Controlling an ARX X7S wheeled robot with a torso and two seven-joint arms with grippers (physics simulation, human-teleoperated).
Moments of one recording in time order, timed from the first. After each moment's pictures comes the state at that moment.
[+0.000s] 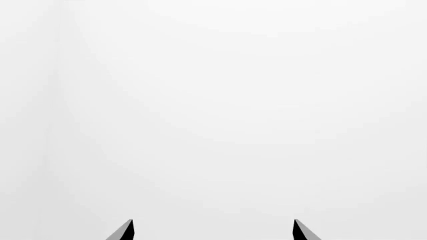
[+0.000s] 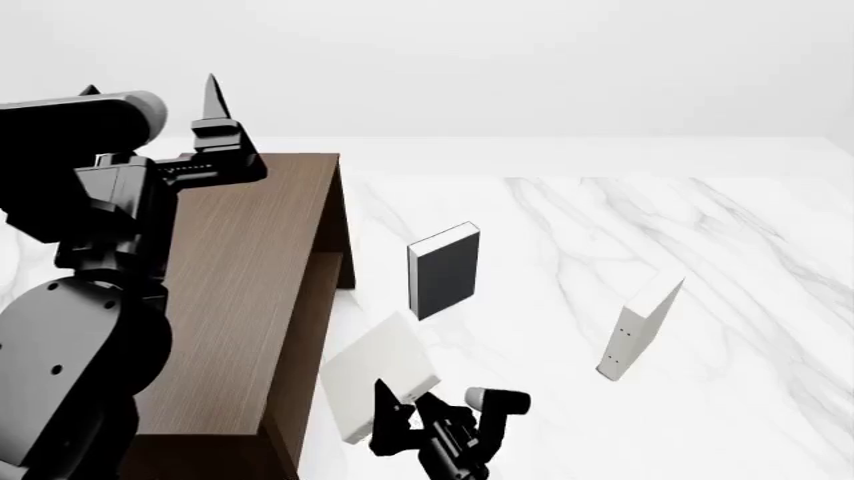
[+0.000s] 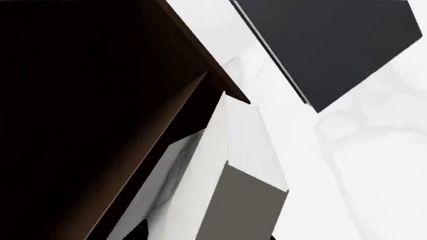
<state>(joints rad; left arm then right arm) -0.66 -0.36 0.04 0.51 -0.52 -0.69 -0.39 0.58 0.00 -1.49 0.99 1.77 -0.66 -0.31</state>
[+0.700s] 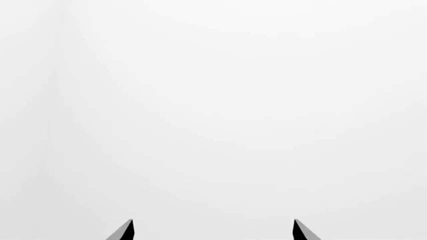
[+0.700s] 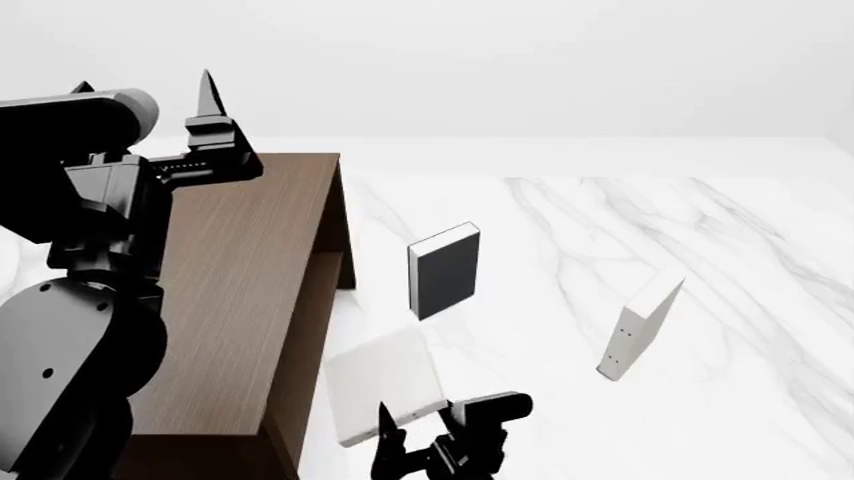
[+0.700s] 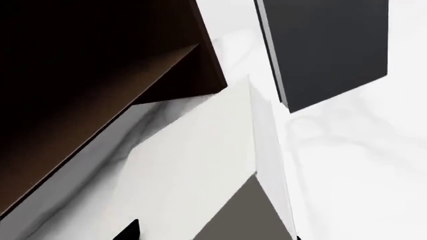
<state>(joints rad) -0.66 -0.38 0.03 0.52 -0.54 -0.68 -0.40 0.63 0.14 -1.76 0.79 1.52 -0.75 0.14</state>
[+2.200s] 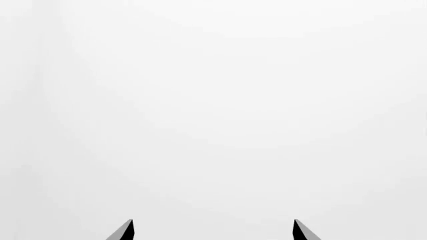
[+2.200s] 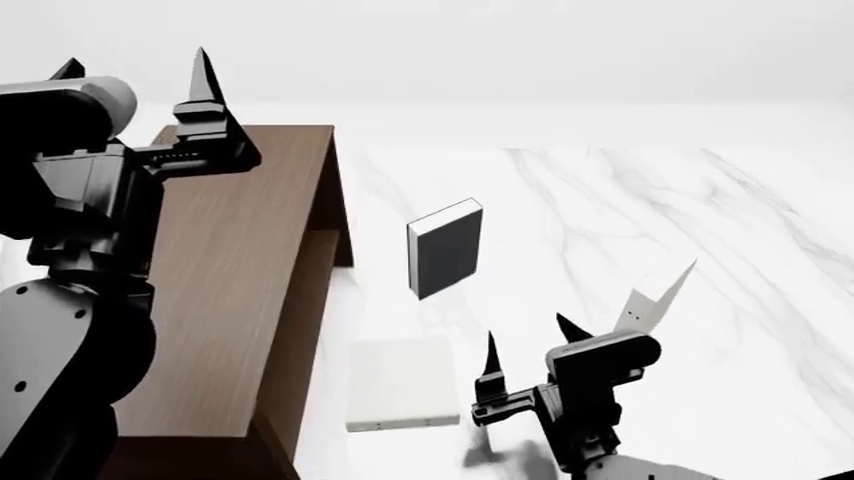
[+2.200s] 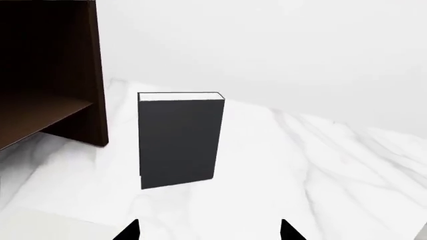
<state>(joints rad) -0.67 -0.40 0.03 0.58 -0.59 -0.67 -0.40 1.07 0.65 -2.09 0.10 1.04 -0.68 0.97</state>
